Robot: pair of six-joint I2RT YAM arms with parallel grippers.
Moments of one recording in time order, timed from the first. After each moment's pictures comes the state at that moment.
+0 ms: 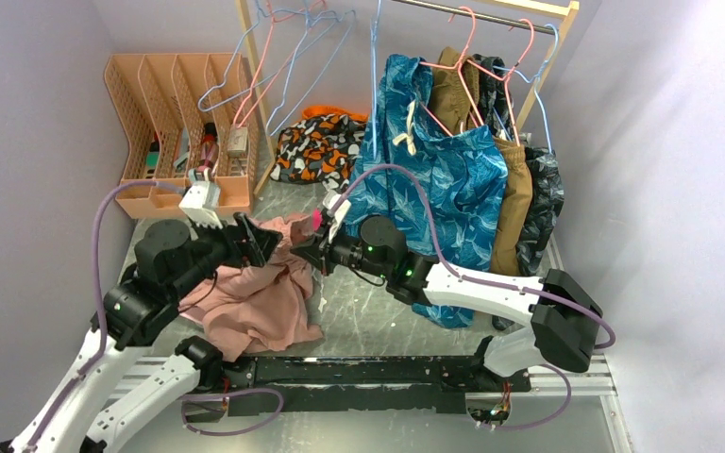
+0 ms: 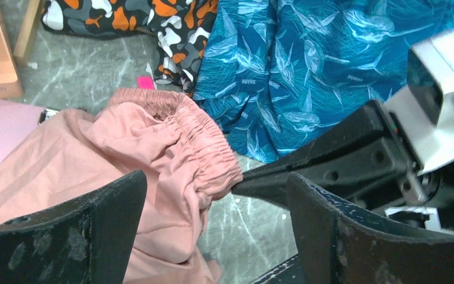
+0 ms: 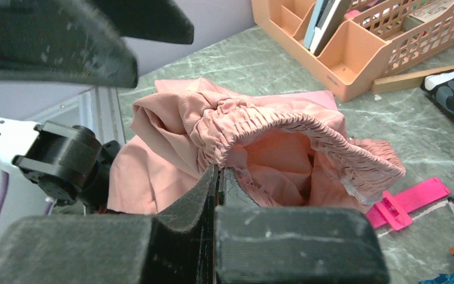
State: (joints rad) left arm -0.55 0.56 0.87 -0.55 -0.01 -0.49; right arm 1.05 1.40 0.86 0.47 -0.16 0.19
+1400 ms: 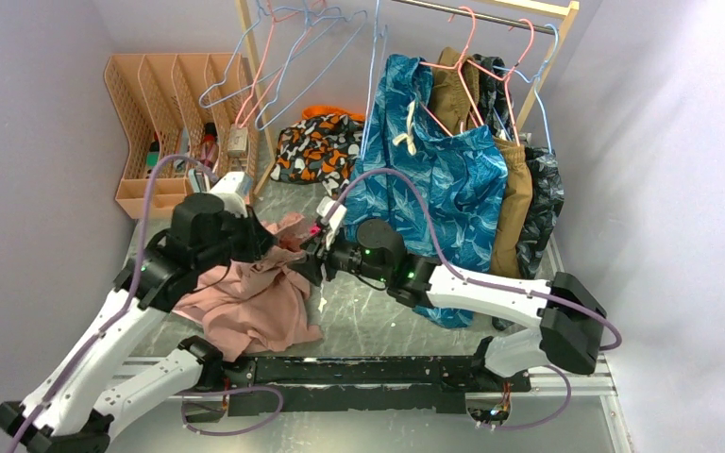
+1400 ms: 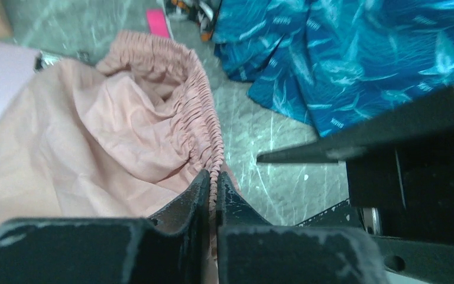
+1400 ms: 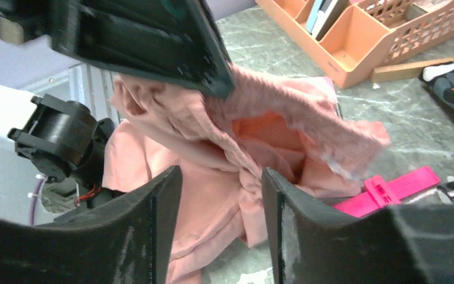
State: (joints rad) left arm -0.56 0.84 0.99 -0.71 0.02 -0.49; right arm 1.08 1.39 0.88 0.37 -0.15 0.11
